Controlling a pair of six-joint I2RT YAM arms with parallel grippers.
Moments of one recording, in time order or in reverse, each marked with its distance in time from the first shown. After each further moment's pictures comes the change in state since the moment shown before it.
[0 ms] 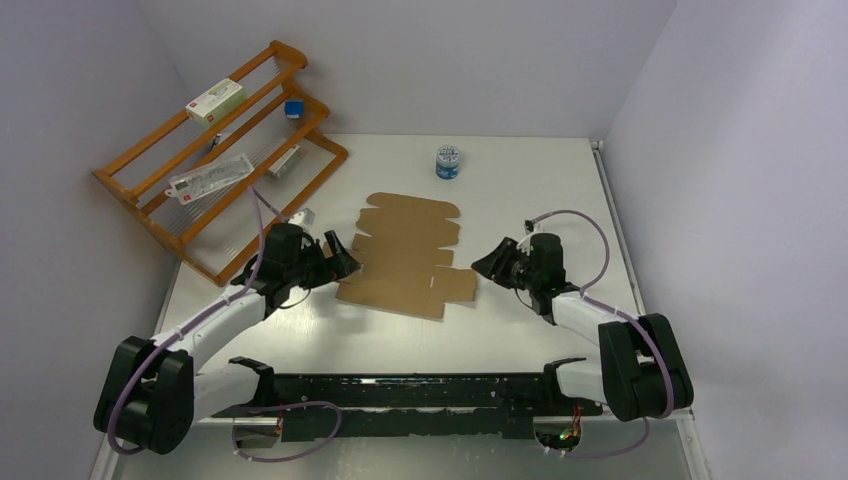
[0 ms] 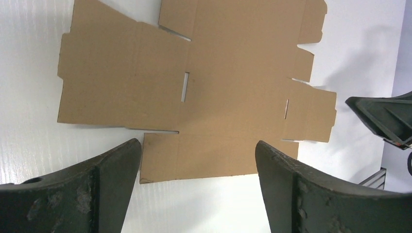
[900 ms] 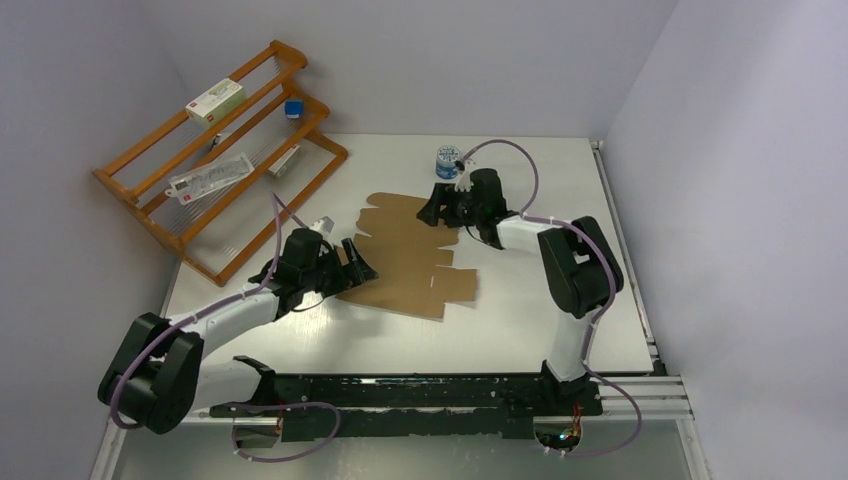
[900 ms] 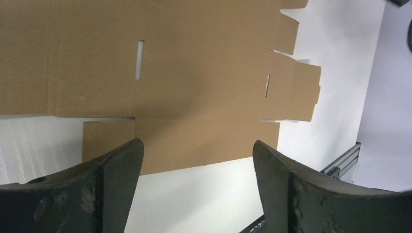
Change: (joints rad) left arm -0.128 0.077 -0.021 0.084 0.034 -0.126; right arm 0.196 0.595 0.679 -0.026 0.007 -0.285
